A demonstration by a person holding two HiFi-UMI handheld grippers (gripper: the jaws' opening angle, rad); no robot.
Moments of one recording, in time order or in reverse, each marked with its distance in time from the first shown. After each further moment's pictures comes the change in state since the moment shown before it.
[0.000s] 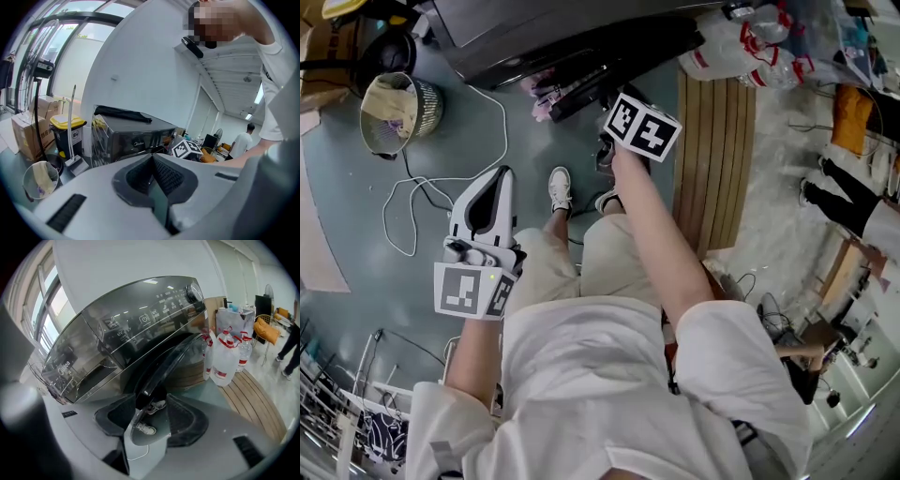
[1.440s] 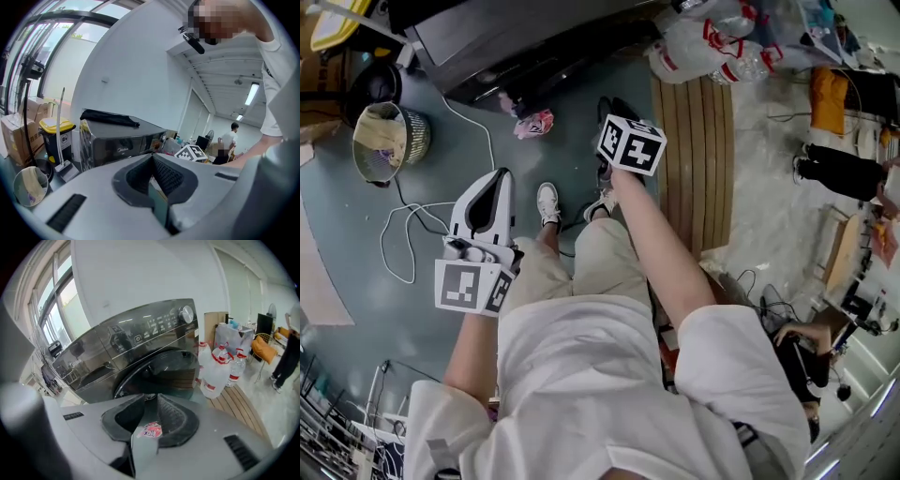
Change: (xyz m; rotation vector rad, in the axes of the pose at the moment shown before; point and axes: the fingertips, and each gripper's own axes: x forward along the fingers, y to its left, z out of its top) left arm 0.001 -0.027 0.014 0.029 -0.034 -0.094; right arm -0.048 -0.025 0.005 -0.125 -0.049 -0.056
